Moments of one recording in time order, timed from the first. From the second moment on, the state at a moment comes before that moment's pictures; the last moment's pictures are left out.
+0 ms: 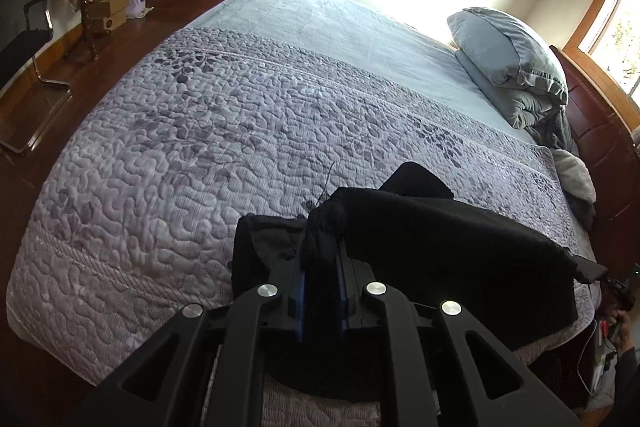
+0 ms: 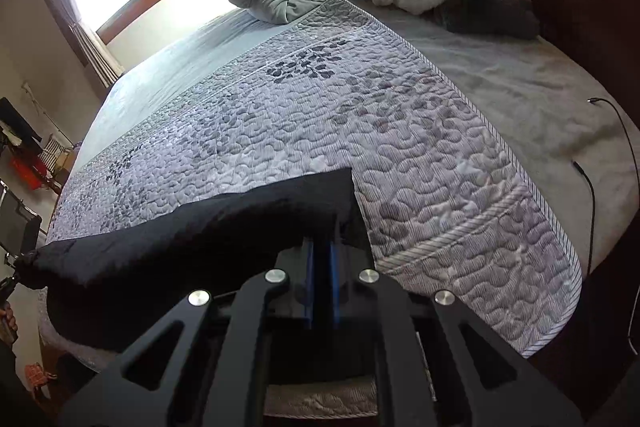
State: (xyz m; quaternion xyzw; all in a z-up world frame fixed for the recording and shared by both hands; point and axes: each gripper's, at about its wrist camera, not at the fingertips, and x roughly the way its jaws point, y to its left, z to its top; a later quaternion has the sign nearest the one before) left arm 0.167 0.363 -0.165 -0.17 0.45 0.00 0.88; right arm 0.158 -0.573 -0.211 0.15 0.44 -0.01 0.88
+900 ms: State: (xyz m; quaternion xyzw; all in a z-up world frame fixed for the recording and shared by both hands) left arm 0.067 0.382 -0.243 -0.39 0.43 0.08 0.81; right arm 0.084 -0.582 -0.328 0.53 0.41 -0.02 0.74
